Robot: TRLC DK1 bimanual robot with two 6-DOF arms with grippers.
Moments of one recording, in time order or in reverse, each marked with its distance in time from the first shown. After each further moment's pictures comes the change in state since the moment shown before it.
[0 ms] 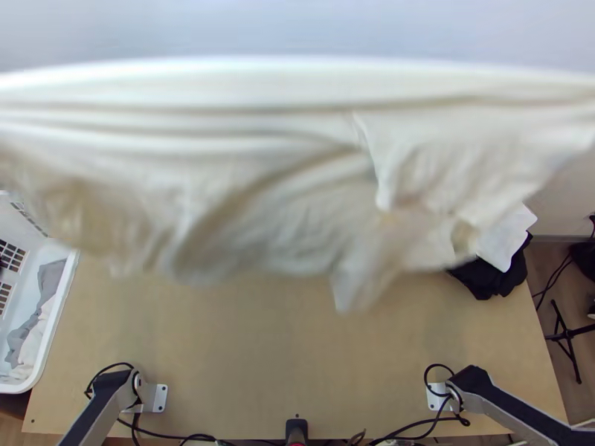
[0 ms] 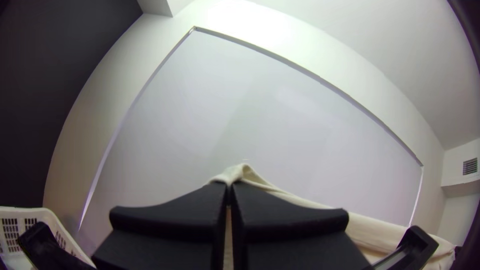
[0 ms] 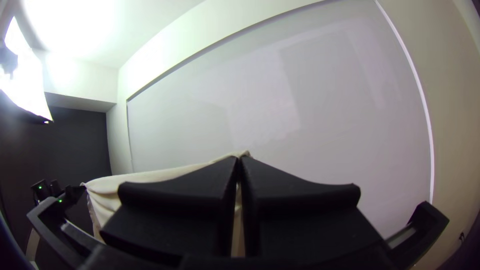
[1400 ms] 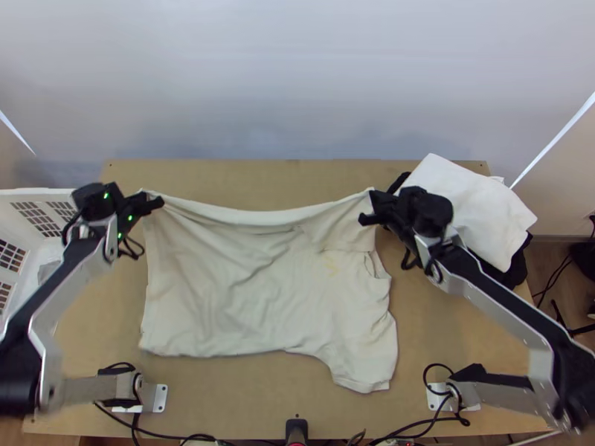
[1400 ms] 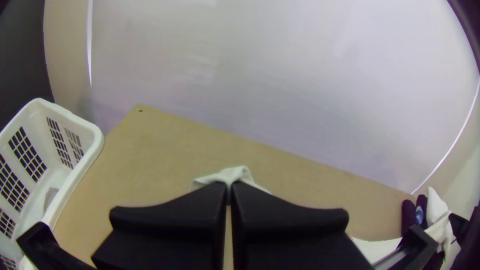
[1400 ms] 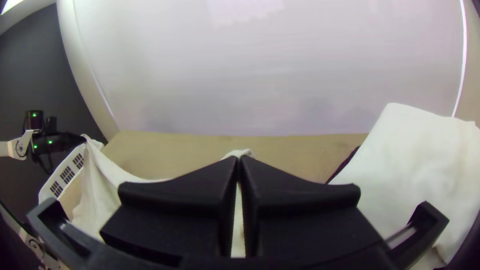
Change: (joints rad) left arm -0.087 0.530 -0.771 0.446 0.140 0.250; right arm -0.076 0.400 -1.088 0.782 -0.152 0.071
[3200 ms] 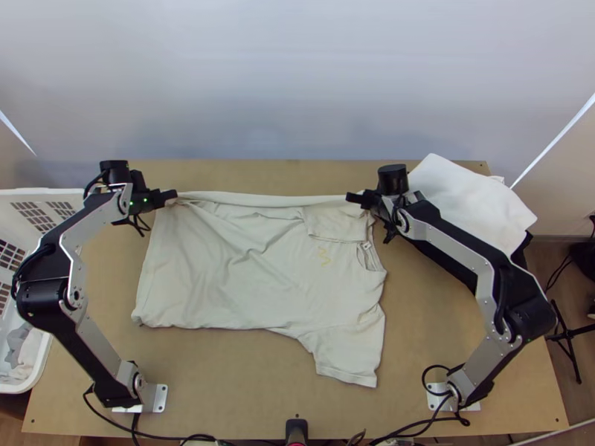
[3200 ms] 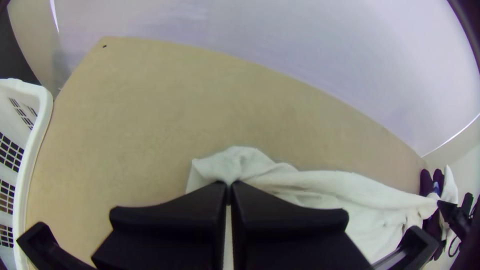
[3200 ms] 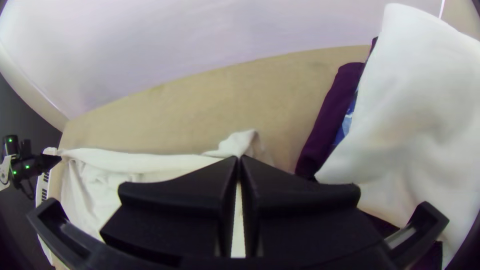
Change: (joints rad) left arm 0.045 0.496 0.426 -0.325 0.131 0.114; right arm -0.037 0.430 0.399 -0.422 0.098 0.209
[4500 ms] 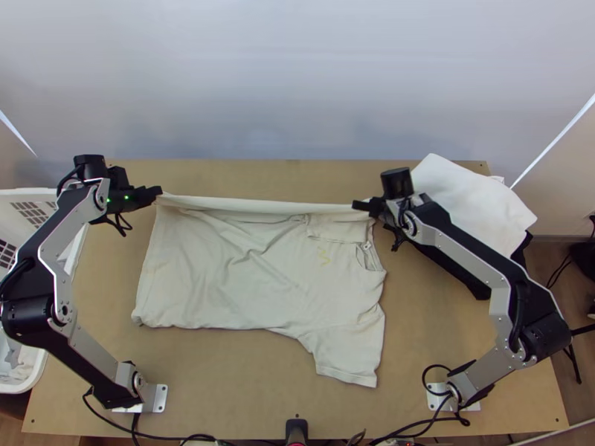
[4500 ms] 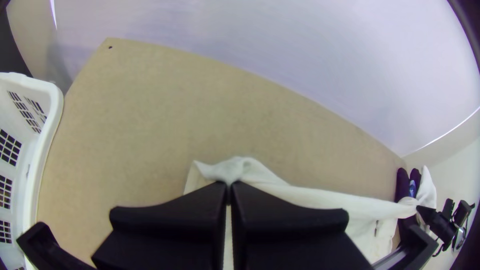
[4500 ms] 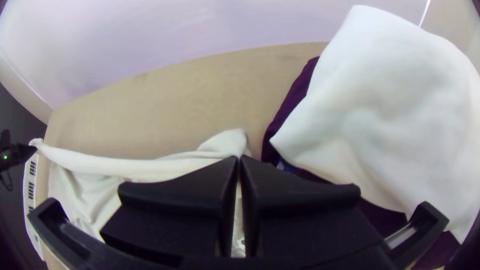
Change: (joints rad) left arm 0.064 -0.106 0.025 -0.165 0.128 0.018; right arm 0.010 -0.098 -0.019 -0.171 0.090 -0.016
